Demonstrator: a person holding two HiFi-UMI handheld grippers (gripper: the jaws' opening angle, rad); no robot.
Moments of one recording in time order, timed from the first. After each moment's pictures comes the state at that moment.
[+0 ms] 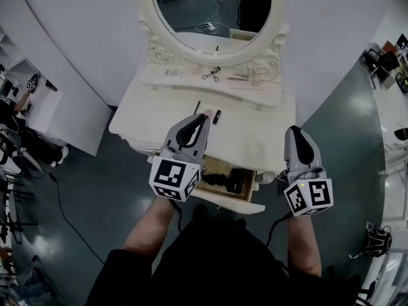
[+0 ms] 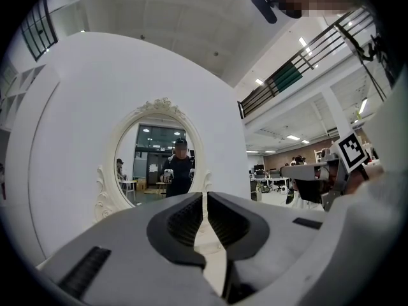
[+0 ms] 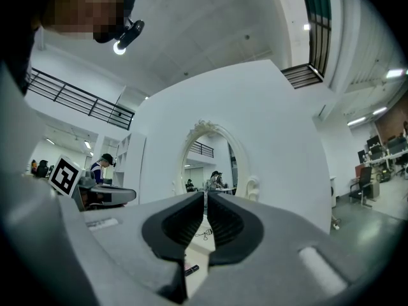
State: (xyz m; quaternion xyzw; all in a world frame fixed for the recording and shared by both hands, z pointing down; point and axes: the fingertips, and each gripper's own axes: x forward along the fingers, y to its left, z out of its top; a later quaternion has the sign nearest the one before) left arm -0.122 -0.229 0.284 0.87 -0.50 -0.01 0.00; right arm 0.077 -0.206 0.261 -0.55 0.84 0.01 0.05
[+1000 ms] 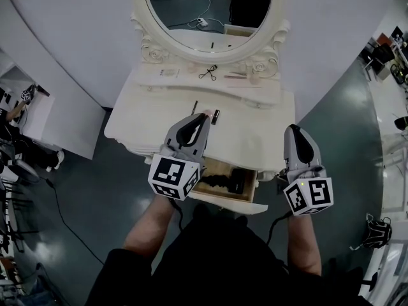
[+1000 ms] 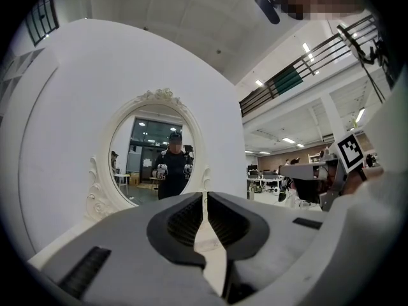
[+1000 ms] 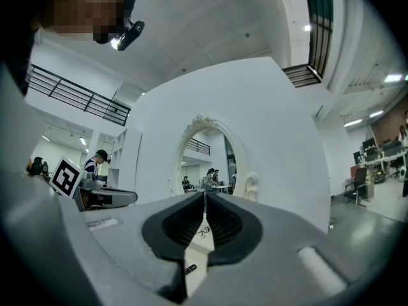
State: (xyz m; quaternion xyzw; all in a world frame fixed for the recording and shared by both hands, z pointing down) left arm -0.130 -0.254 0.301 0.88 -0.47 -0.01 0.02; right arm 0.064 -0.223 0.269 -0.56 0.82 0.00 0.04
